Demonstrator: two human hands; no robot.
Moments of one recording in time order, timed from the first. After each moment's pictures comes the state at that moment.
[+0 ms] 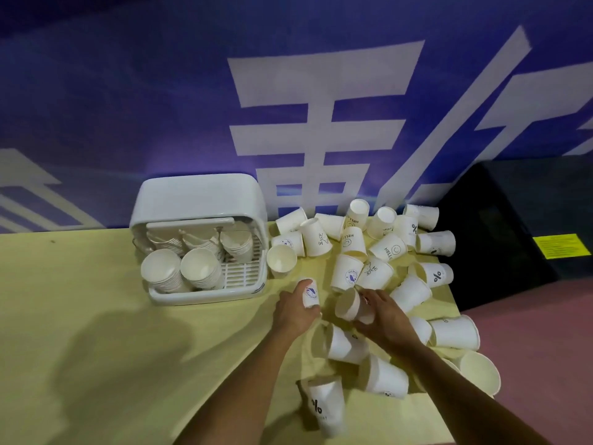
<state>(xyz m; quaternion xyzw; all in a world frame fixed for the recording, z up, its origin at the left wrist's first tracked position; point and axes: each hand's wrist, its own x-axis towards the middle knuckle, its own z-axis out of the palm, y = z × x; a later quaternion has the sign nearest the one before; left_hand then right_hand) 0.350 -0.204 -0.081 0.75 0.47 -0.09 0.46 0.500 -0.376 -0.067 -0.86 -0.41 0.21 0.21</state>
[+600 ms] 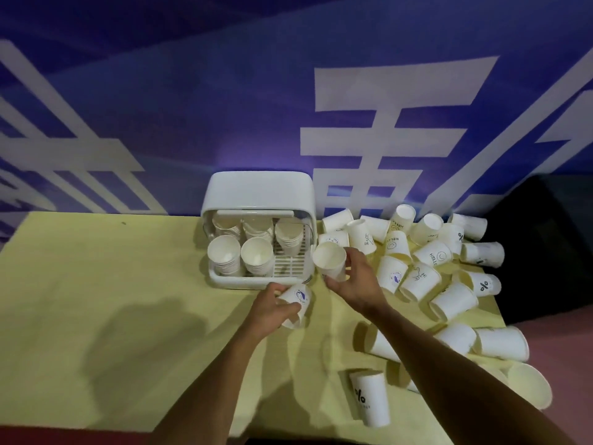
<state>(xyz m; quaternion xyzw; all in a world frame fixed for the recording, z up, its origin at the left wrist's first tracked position) 0.210 -0.139 -0.041 0.63 0.52 0.03 0.57 0.410 -0.239 -0.020 -0.79 -0.39 0.26 0.40</state>
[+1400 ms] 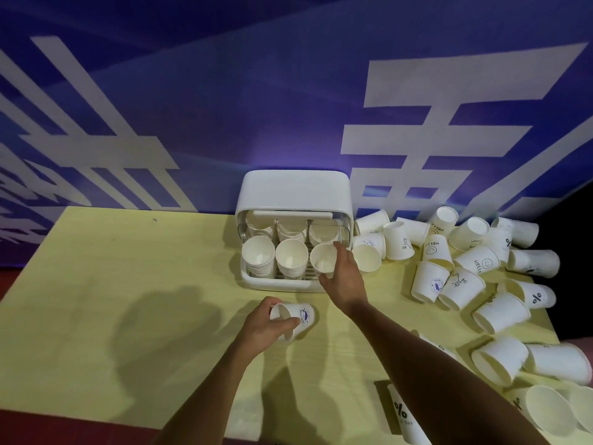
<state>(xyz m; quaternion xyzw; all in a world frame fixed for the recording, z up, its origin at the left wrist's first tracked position) 0.129 -0.106 -0.052 0.61 0.54 0.02 0.57 0.341 -0.153 -0.052 -0.82 -0.42 0.20 0.32</state>
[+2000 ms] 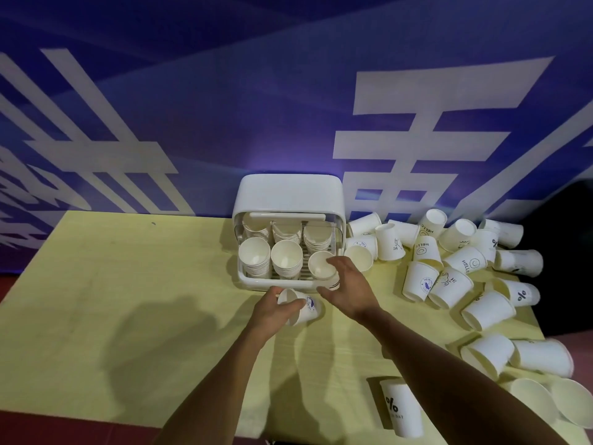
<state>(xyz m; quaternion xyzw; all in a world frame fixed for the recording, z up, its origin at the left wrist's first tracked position) 0.162 -0.109 -0.035 0.59 0.56 0.04 0.58 0.357 -0.190 -0.036 -0.78 -0.50 0.24 0.30</state>
